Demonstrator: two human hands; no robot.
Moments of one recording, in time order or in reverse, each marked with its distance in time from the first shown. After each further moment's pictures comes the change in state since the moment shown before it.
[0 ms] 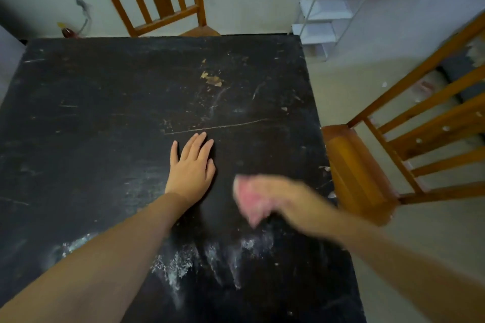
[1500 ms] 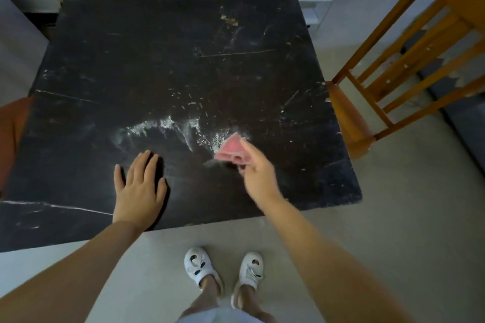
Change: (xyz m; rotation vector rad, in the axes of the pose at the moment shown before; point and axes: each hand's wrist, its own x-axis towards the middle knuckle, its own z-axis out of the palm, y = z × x) left_hand -0.300 -0.100 -0.012 -0.007 0.073 -0.160; right_hand -0.012 -0.093 0.245 0.316 0.796 0.574
